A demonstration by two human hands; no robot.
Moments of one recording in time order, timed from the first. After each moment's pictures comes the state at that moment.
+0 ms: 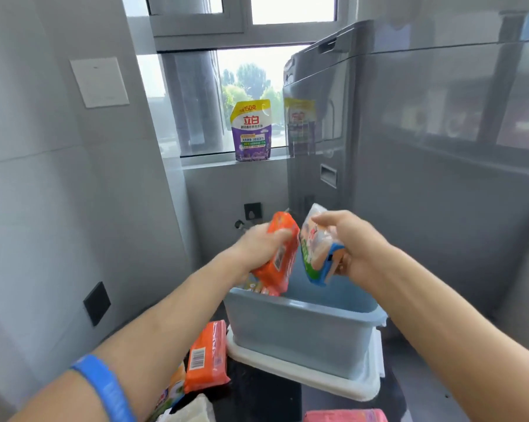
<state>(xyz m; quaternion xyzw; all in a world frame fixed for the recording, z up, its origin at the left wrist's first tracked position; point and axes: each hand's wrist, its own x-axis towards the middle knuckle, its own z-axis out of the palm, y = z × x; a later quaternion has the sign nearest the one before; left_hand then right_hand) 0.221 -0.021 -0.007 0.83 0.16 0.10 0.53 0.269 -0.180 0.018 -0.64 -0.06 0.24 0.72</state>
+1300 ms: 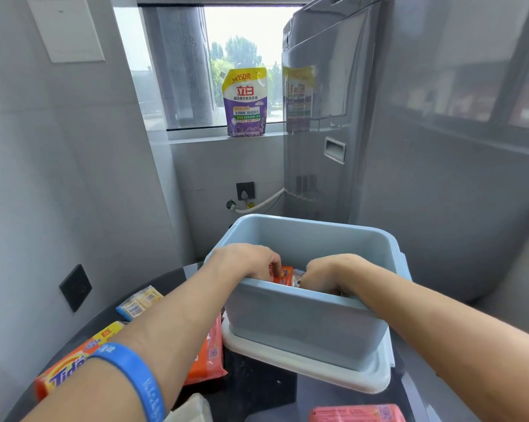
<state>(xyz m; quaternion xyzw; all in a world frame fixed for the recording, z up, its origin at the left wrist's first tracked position) 0.257 0.025 -0.062 0.98 0.07 -0.20 0.04 0.300 -0.126 -0.058 -0.92 -0.26 0.30 0.01</state>
